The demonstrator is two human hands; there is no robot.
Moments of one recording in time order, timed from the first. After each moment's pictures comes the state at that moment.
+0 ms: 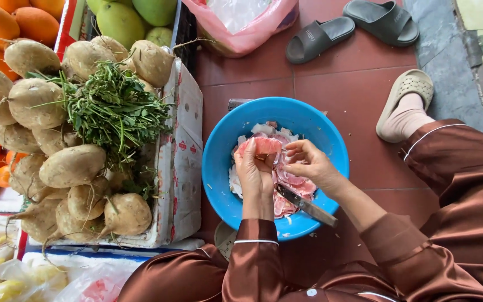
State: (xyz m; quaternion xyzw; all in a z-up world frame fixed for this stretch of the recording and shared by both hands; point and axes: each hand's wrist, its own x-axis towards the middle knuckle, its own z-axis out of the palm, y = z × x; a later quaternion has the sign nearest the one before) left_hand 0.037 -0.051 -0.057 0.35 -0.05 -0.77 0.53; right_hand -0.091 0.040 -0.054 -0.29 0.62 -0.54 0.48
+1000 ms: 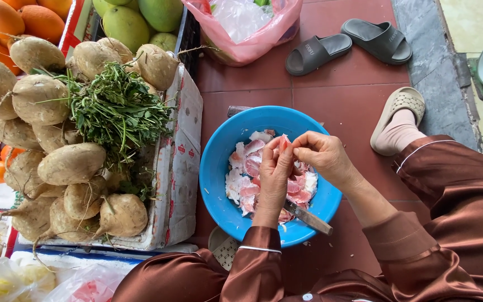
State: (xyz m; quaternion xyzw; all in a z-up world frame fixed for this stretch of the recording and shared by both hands) left_hand 0.019 -0.017 -0.021 0.30 -0.38 -0.76 0.43; right_hand -0.100 0.025 0.046 -0.40 0.63 -0.55 0.37
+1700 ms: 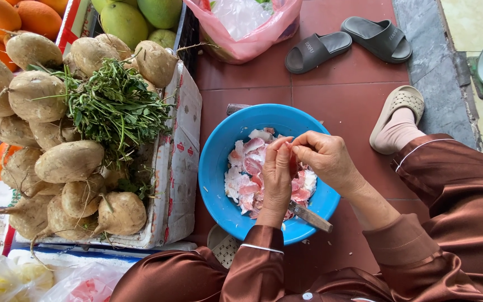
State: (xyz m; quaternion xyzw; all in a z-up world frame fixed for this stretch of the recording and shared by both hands) left_hand 0.016 -0.006 -0.005 0.30 -0.50 -0.66 0.48; right_hand -0.096 0.030 0.057 -0.49 0.67 -0.49 0.26
